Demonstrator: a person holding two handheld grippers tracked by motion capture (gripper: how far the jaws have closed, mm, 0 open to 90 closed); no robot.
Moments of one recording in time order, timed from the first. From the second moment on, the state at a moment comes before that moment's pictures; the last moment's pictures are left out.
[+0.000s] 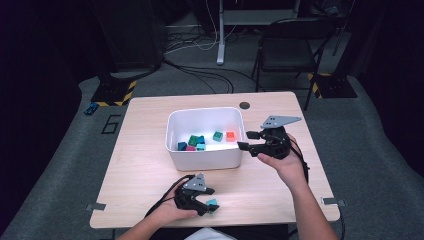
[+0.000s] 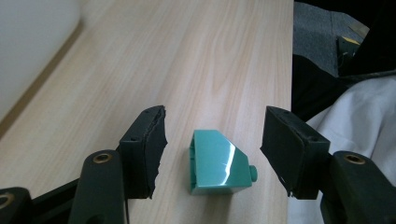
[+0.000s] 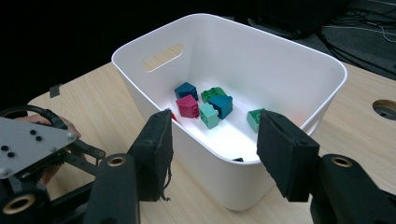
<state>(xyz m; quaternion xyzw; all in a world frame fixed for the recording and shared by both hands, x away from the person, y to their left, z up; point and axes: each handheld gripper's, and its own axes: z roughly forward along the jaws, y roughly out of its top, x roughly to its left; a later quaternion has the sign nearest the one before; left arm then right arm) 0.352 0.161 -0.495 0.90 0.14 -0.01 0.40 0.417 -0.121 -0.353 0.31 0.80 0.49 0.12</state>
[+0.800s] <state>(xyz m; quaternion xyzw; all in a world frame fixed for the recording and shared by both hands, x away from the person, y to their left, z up) 0.351 0.160 -0.510 0.92 0.13 -0.01 0.37 0.417 -0.123 -0.352 0.31 0.80 0.49 0.12</state>
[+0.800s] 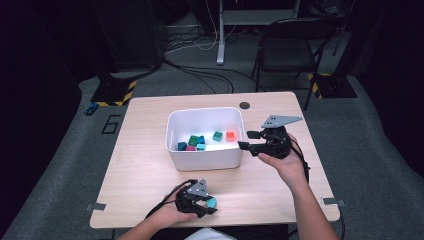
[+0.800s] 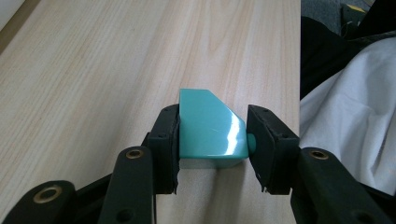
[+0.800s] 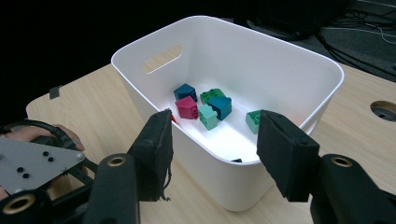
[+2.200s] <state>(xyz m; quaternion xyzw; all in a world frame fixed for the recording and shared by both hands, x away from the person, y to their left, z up) 0.385 0.178 -0.444 0.90 0.18 0.02 0.40 0.418 -0.125 -0.352 0.32 0.80 0.49 0.12</state>
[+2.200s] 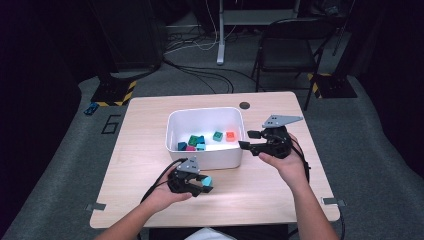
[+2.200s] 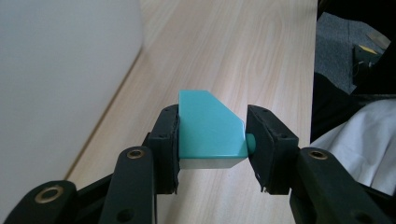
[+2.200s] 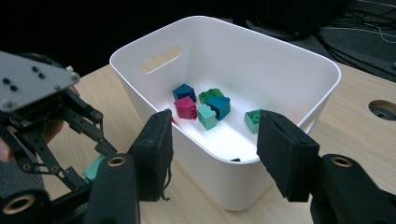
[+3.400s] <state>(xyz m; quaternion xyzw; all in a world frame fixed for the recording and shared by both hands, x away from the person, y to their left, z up) 0.442 0.177 -0.333 0.87 0.19 0.05 0.45 0.418 -0.127 -0.351 0.32 0.80 0.50 0.12</state>
